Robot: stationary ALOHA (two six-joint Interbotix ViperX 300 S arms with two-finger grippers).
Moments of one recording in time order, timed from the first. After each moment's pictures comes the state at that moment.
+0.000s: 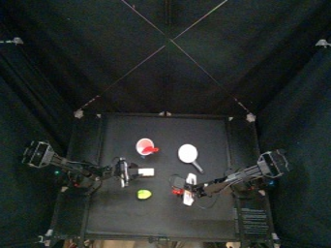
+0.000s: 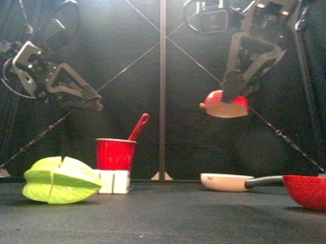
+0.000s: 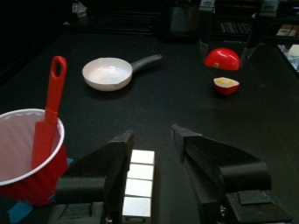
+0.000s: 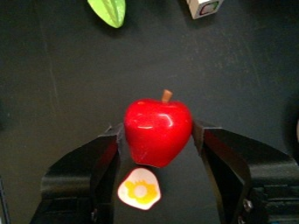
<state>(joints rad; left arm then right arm) -0.18 -0.37 1.22 -0.61 -0.70 0.43 0.30 -0.15 0.65 -0.58 0.51 0.98</state>
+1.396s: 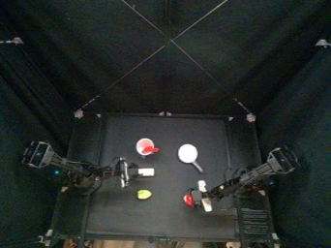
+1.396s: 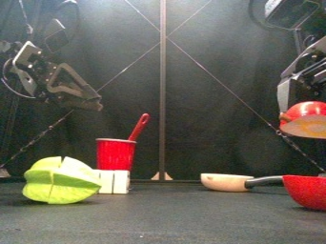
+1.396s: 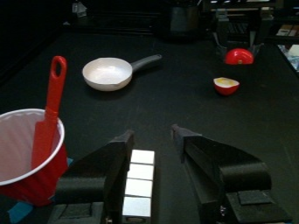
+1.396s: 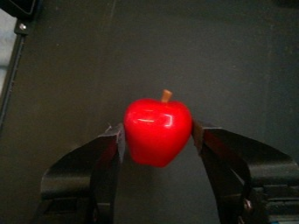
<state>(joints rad) -0.18 -0.37 1.22 -0.61 -0.70 0.43 0.43 -0.27 0.96 -0.77 0.21 0.94</state>
